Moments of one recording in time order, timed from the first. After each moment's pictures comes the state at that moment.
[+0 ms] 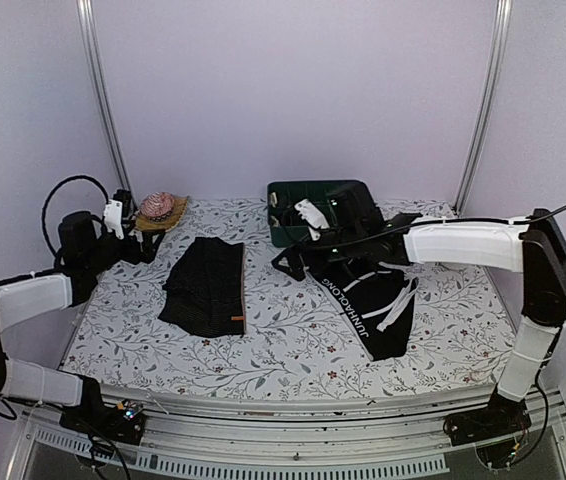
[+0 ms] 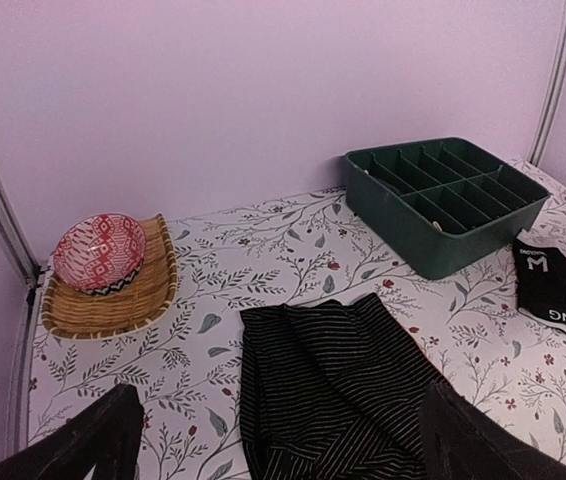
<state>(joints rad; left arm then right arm) -0.03 1.20 0.55 0.42 0.33 0.06 0.80 1.76 1.30 -0.08 -0.22 0.07</state>
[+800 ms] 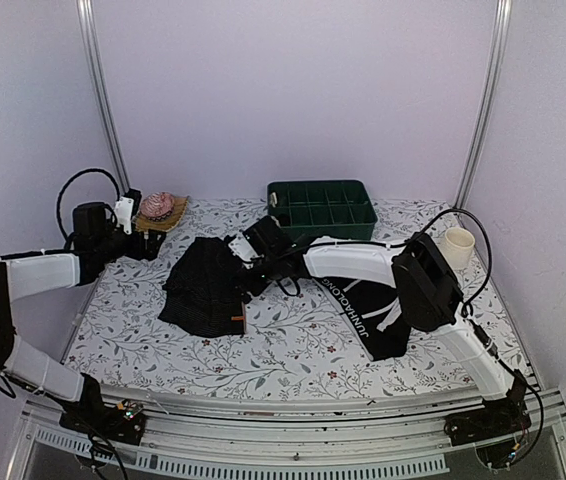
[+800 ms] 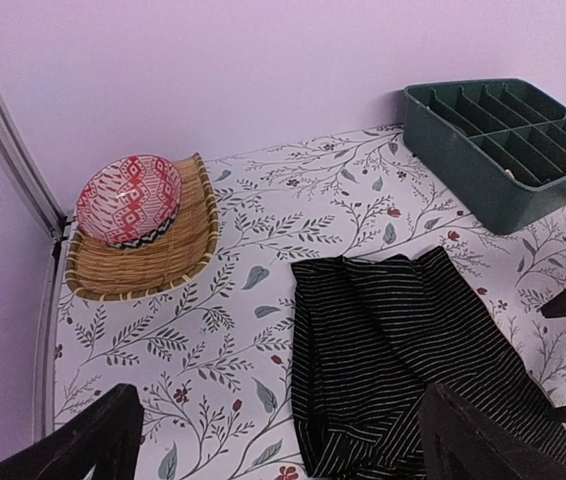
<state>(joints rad) -0.03 1.37 0.70 0.27 0.21 0.15 0.93 2.54 2.13 -0.37 0.01 -0.05</state>
